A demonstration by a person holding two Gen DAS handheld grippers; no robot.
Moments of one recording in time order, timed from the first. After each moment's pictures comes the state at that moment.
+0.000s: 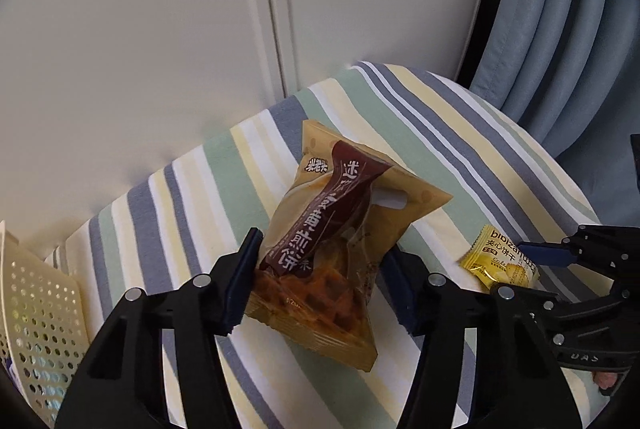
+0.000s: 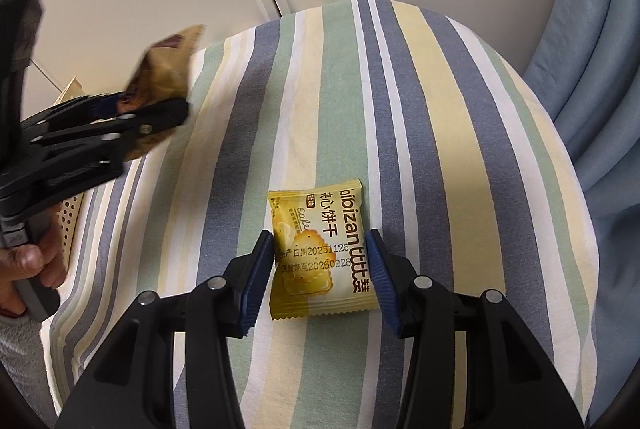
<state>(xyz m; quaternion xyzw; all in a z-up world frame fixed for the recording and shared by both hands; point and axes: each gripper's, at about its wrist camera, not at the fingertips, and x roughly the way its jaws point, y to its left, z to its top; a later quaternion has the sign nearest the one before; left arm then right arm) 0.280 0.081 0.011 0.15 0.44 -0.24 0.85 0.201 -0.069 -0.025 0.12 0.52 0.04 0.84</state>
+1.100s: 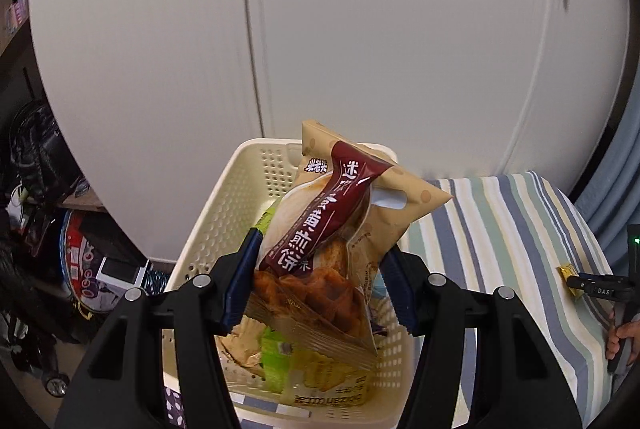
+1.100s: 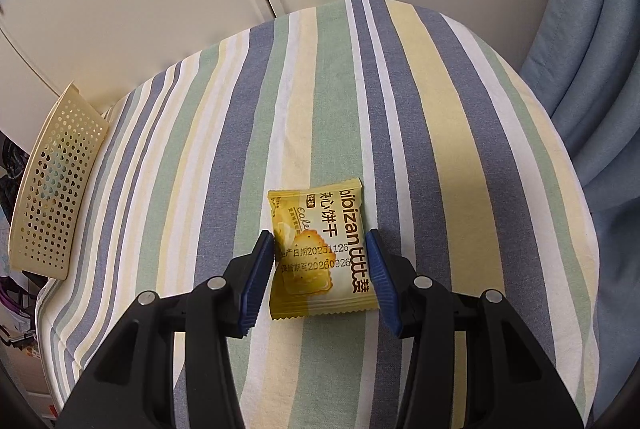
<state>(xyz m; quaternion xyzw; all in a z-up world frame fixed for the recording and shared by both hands) 0.194 0.380 0.120 0.01 0.36 0.01 0.93 0.204 -0.072 -0.026 0.12 0.52 0.03 0.84</state>
